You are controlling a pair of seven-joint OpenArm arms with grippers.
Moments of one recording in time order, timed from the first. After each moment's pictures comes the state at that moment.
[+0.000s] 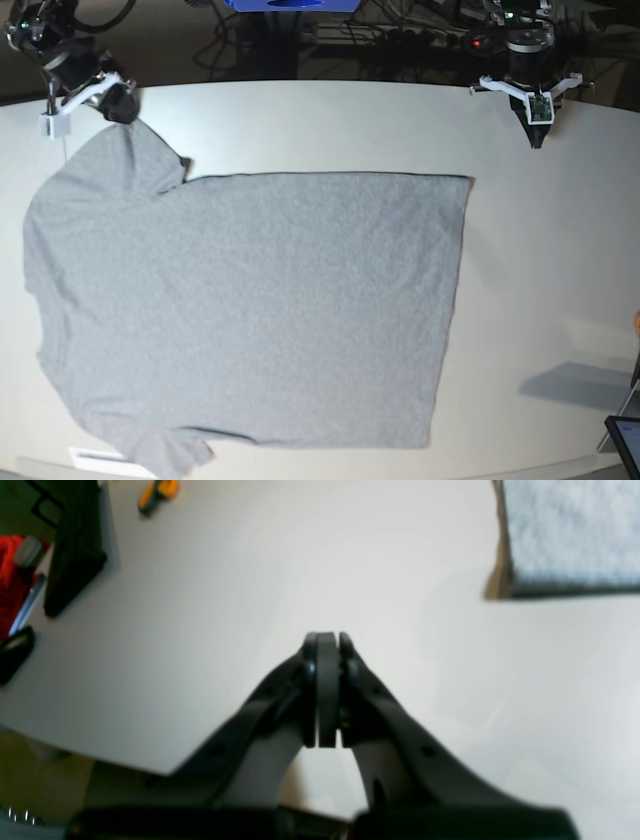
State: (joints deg) left arm 41.5 -6.8 -24.2 102.0 5.4 -0.6 -2.5; right arm -31.9 2.1 35.9 99.2 45.7 31.5 -54.6
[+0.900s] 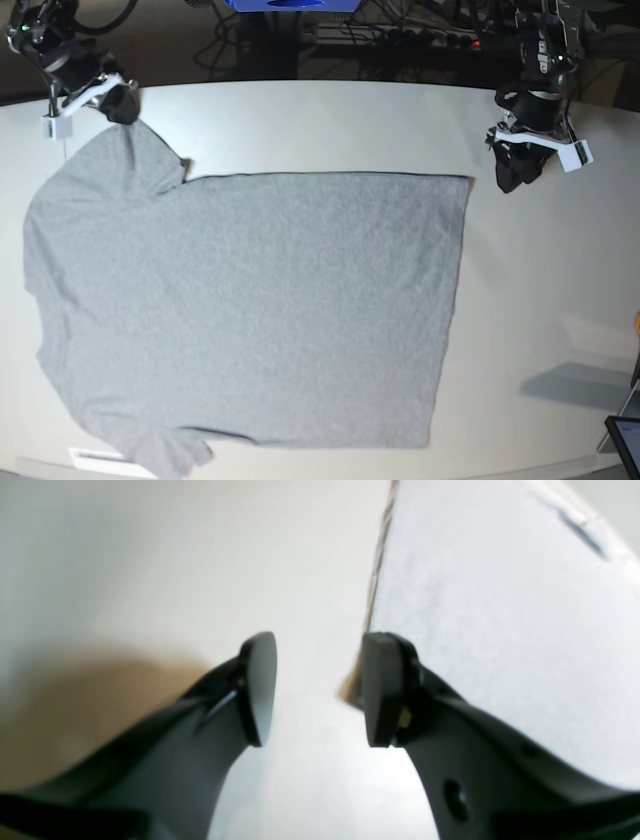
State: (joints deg) left arm 33.2 -17.1 -21.9 101.9 -45.8 -7.0 17.5; right arm -31.5 2.3 35.6 99.2 45.6 31.5 -54.8
